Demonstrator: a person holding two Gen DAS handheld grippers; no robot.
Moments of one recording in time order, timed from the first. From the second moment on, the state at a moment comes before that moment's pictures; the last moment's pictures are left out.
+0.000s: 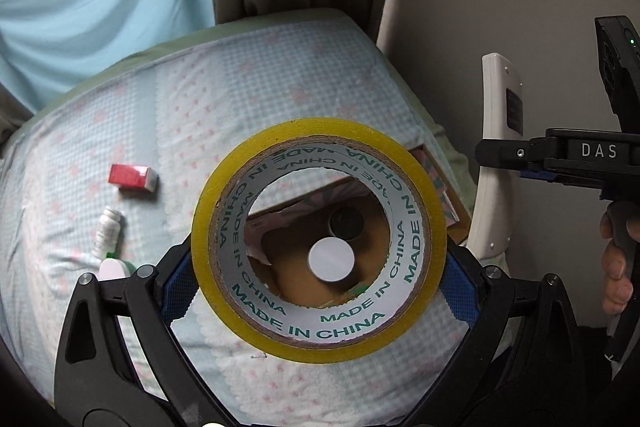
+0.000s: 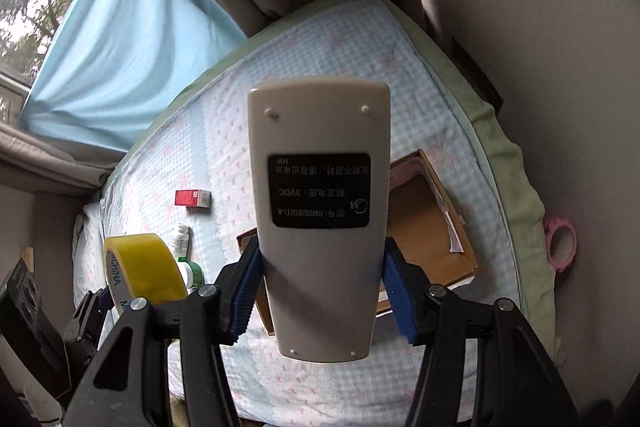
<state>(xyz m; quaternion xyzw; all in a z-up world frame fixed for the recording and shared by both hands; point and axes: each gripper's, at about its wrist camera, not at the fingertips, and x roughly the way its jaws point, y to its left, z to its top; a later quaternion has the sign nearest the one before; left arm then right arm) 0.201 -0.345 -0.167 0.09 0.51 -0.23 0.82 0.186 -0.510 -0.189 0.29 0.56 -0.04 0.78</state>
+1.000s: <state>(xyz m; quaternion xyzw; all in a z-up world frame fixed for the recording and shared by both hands) 0.218 -0.368 -0.389 0.29 0.58 -0.25 0.72 0.189 -0.521 -0.387 0.37 0.57 -0.11 0.73</state>
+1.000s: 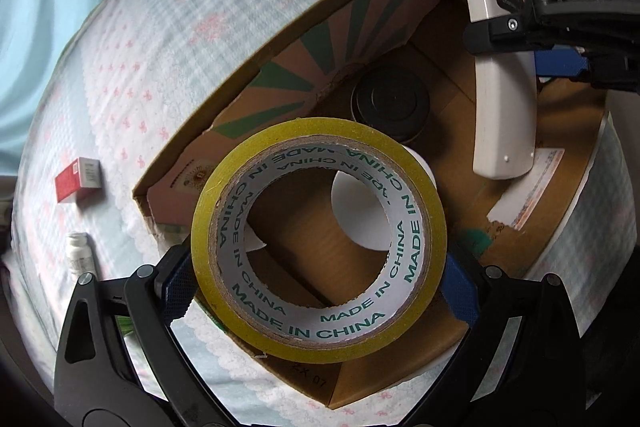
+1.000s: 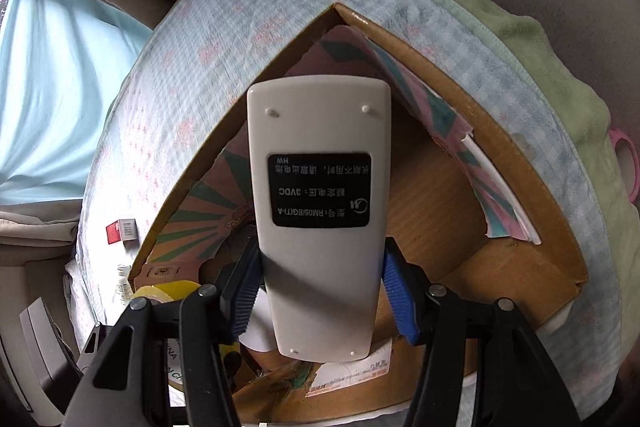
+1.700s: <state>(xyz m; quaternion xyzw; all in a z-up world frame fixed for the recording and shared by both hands) 0.198 -0.341 -0.358 0.27 0.56 -0.24 0.74 0.185 -0.521 -0.352 0.31 0.55 -0.10 0.77</state>
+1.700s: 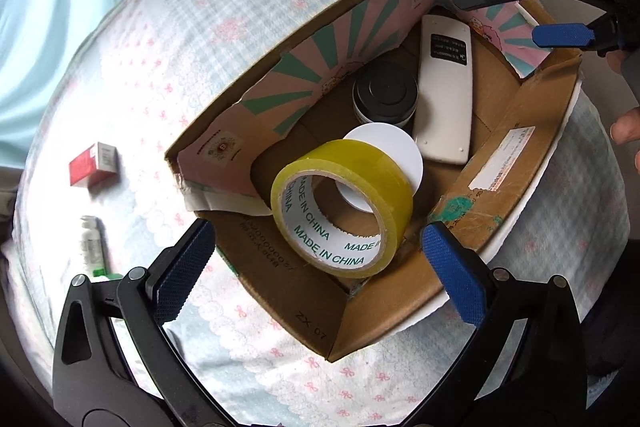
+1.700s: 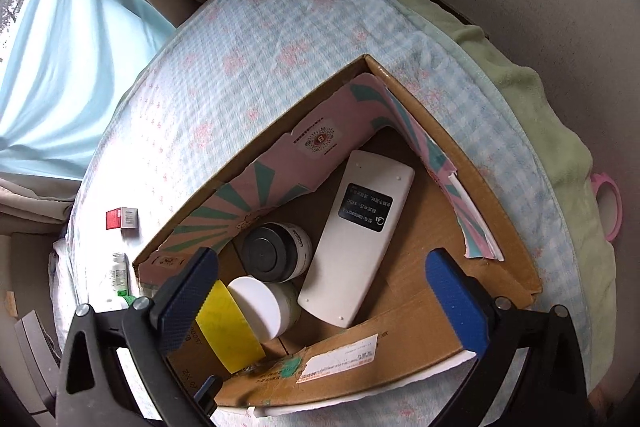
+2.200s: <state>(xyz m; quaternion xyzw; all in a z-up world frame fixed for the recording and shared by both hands) 0.178 -0.311 -0.284 0.22 0.53 -0.21 0.79 0.161 -0.501 -0.287 0.29 0.53 -0.09 0.80</state>
